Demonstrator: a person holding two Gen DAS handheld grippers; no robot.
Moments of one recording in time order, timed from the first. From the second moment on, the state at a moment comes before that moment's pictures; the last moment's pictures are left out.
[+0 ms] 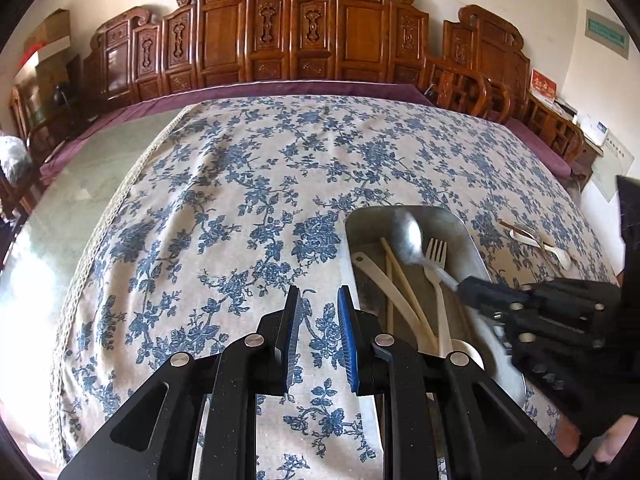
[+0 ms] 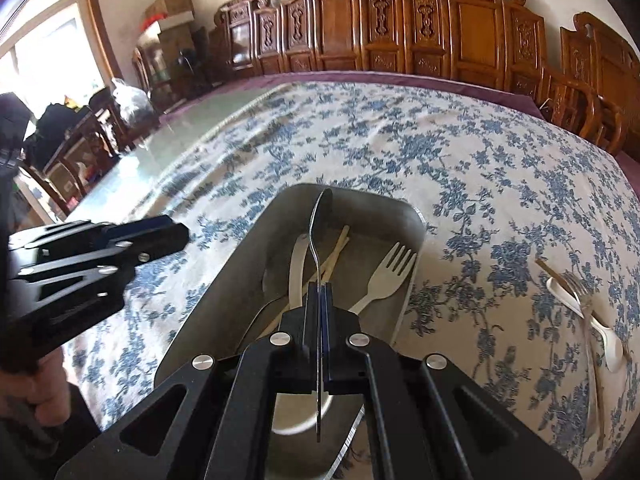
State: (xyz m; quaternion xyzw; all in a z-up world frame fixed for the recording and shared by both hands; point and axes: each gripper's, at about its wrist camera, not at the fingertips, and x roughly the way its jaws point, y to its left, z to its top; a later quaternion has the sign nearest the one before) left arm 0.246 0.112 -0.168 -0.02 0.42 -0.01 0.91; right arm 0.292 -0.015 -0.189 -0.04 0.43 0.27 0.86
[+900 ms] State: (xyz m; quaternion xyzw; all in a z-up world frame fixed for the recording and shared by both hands) left arm 0.239 0.095 -0.153 -0.02 0.40 -0.02 0.92; right arm 0.276 -0.056 -0.171 -0.03 0.40 0.29 0.87
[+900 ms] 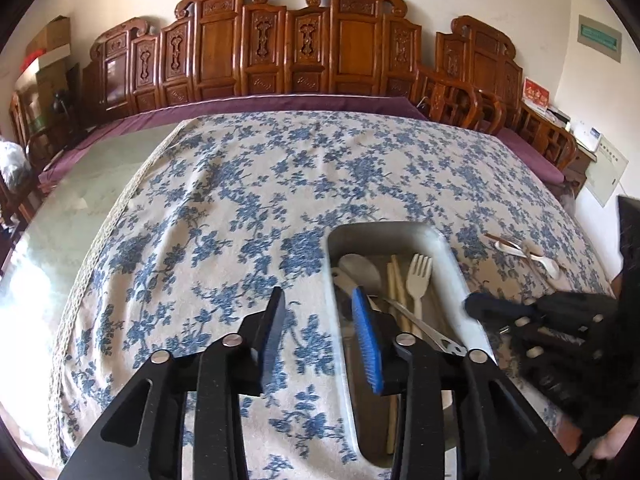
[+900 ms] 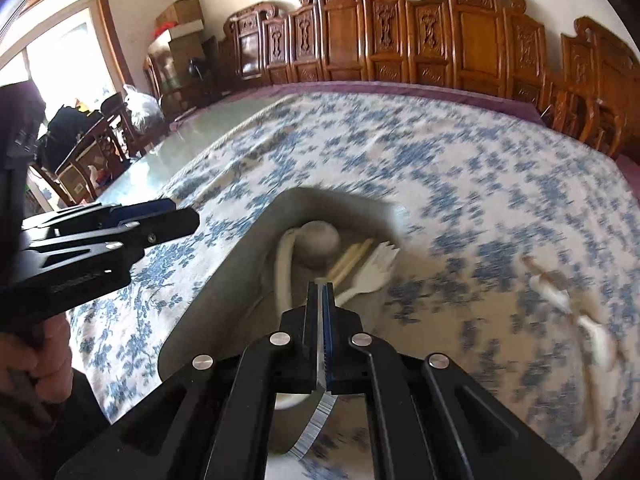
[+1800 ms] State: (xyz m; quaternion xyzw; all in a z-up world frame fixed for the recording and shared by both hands) left arm 0.227 -0.002 -0.164 0.03 0.38 -0.10 0.92; right arm 0.312 -0.246 -0.238 -0.07 0.44 0.15 0.88
